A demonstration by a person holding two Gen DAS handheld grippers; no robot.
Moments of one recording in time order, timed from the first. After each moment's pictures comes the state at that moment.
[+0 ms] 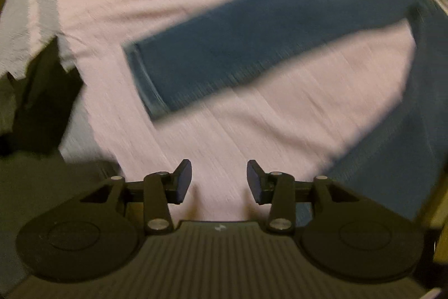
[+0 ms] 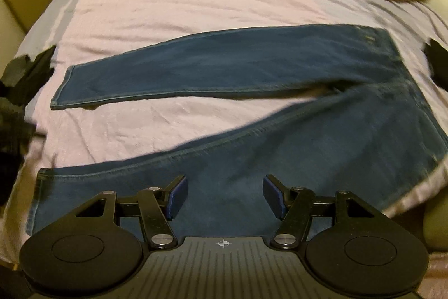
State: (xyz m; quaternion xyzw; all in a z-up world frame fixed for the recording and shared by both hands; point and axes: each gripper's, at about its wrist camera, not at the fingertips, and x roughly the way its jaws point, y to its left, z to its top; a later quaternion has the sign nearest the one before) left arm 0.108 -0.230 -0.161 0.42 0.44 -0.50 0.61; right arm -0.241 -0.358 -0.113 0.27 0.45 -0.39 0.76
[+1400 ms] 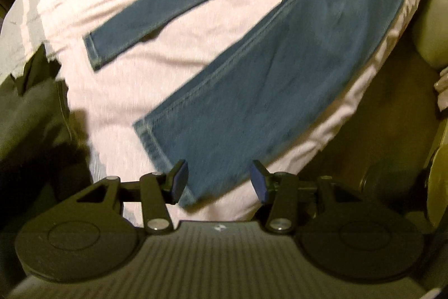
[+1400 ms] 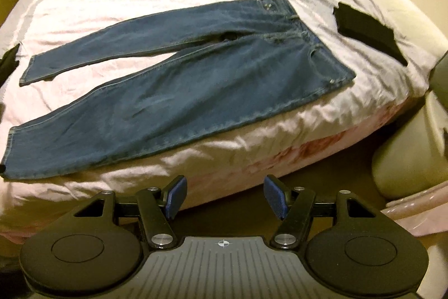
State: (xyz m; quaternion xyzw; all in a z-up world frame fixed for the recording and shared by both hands) left arm -0.054 -0.131 -0.112 0.45 0.38 -0.54 0.60; right arm -0.403 -0.258 -0.058 0.25 0.46 -0.48 0.70
